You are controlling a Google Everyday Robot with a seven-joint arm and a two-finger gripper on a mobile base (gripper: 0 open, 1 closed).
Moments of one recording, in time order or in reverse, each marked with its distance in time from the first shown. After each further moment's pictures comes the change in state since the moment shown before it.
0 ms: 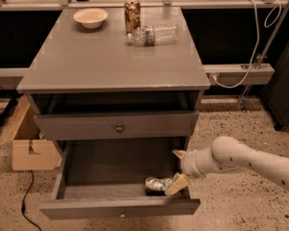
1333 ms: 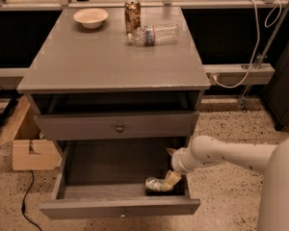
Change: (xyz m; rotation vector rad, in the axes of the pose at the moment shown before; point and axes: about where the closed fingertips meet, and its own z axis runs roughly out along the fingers) arm 0.031 -0.043 0.061 0.053 0.168 -0.131
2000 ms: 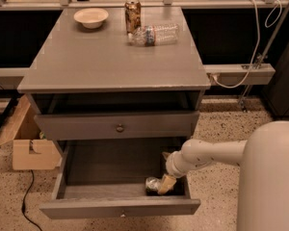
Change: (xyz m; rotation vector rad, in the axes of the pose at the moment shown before) arm 0.004 0.010 0.027 -0.012 0.073 -0.021
